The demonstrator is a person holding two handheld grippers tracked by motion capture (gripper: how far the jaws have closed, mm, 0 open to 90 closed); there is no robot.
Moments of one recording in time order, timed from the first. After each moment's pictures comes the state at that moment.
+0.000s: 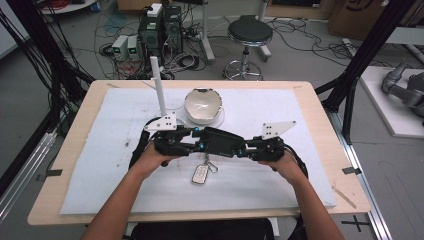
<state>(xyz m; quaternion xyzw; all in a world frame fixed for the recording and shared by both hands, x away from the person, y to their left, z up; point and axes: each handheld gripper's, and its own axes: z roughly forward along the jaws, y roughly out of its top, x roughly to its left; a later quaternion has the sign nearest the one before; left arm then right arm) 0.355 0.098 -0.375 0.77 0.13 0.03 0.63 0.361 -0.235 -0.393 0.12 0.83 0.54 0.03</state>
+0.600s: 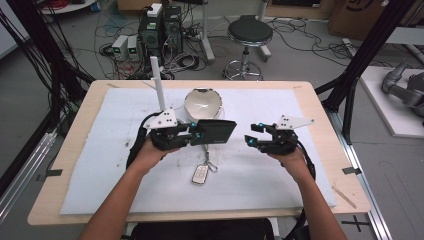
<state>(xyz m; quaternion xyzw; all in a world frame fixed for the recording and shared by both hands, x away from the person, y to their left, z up) 0.359 0.106 -0.357 0.78 0.17 0.13 0.59 0.365 -0.267 -0.383 0.24 0.79 0.55 0.13</state>
